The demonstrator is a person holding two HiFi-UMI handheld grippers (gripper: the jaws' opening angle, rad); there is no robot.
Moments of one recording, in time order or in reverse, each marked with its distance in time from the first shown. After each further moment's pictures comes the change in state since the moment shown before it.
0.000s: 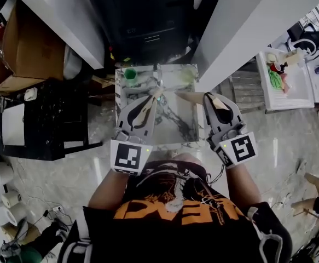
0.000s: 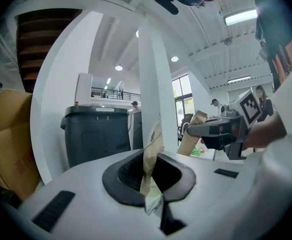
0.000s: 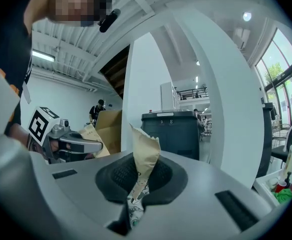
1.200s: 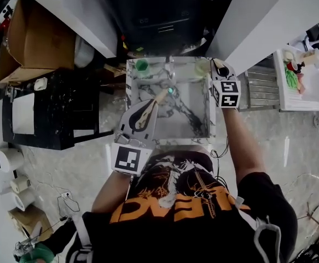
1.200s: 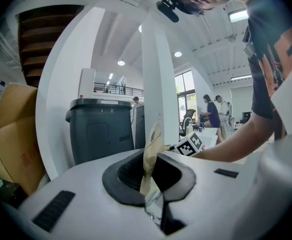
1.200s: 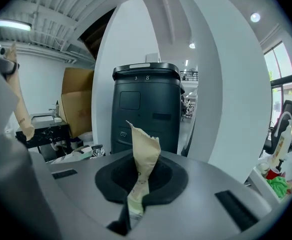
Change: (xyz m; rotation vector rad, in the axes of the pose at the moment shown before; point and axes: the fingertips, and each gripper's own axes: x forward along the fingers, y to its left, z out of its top) left arm -0.013 0.006 -0.032 -0.029 0.061 0.025; right arm 0.123 -0.136 -0.191 -0.024 0.286 -0.210
